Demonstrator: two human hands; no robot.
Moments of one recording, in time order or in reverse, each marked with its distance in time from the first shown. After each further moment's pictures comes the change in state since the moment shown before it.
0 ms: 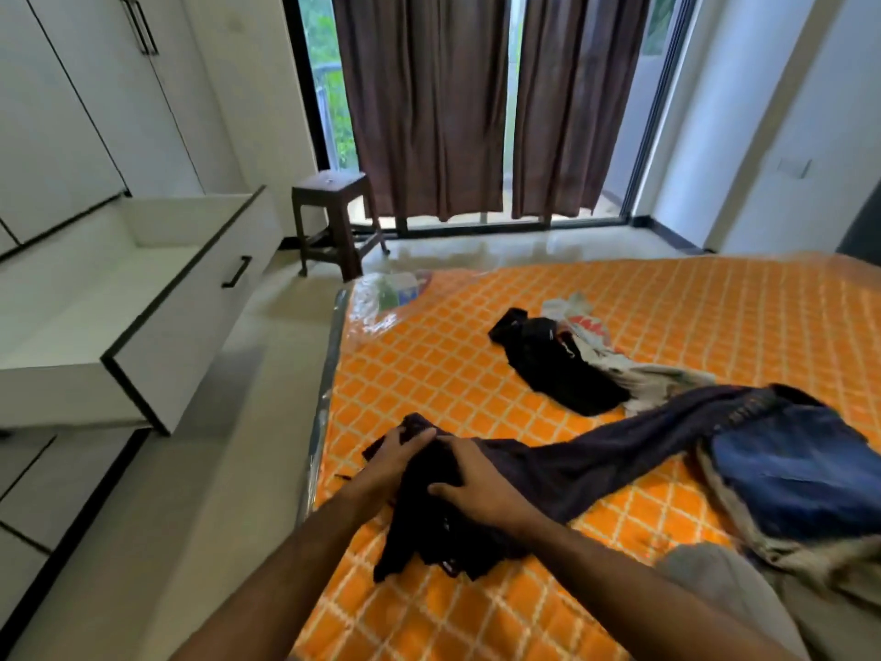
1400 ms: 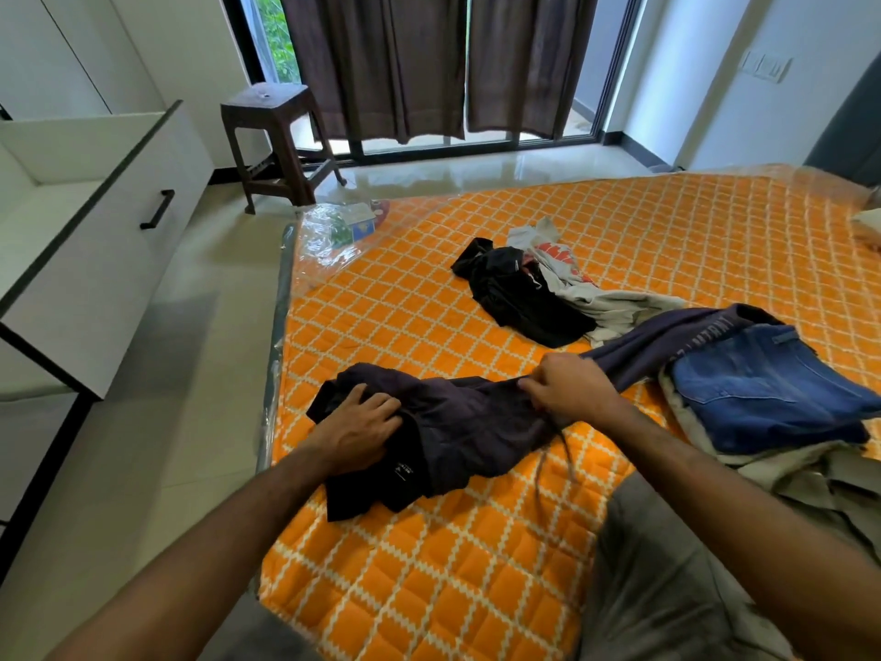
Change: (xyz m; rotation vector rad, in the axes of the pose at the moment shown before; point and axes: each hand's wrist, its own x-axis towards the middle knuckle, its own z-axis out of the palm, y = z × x) left_hand 0.049 -0.050 -0.014 1.937 -0.128 0.850; right_hand -0.029 0.088 -0.136 -0.564 0.067 0.261
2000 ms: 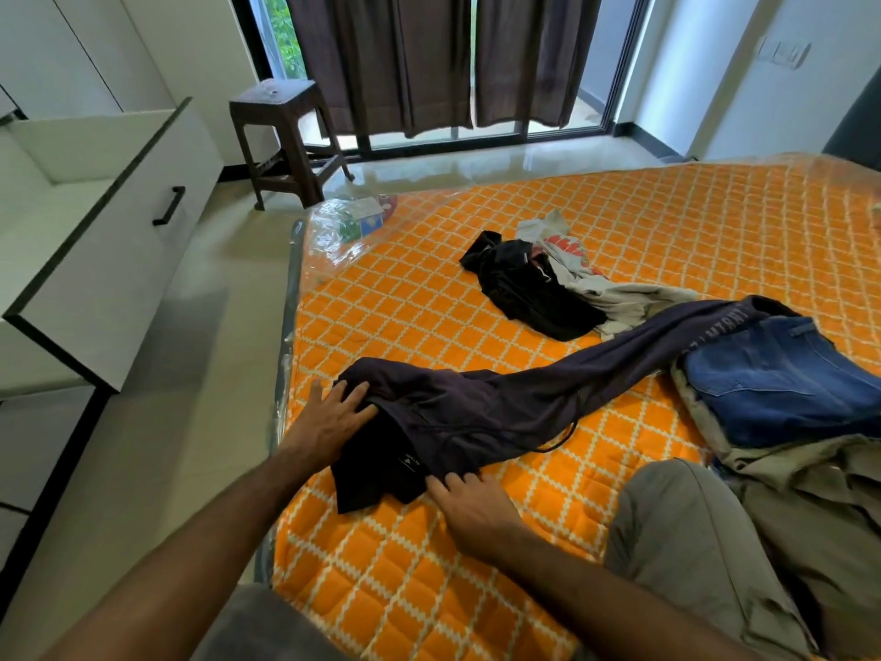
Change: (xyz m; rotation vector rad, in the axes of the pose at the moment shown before) left_hand -0.034 -0.016 0.011 0.053 -0.324 -0.285; right_hand -0.074 -0.115 0.174 -0.267 -0.020 -0.366
